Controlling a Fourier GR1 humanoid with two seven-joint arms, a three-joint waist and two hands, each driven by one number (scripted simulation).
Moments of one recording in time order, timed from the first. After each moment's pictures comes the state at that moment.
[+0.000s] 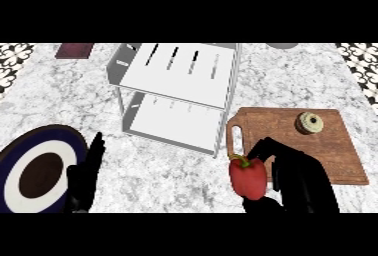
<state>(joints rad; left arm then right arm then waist) 0.08 0.25 -0.25 -1.39 0.13 0.35 -0.01 -0.02 0.00 0.43 -2.15 1.04 0.24 0.82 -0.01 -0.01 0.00</state>
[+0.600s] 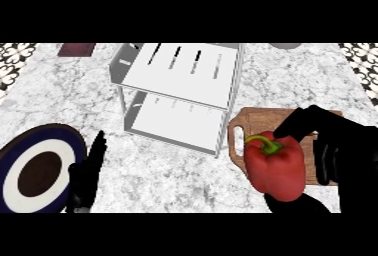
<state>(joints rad) 0.06 0.23 -0.23 -1.37 0.12 0.33 -0.02 -0.47 -0.01 0.32 -2.34 1.04 0.52 0.98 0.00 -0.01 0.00</state>
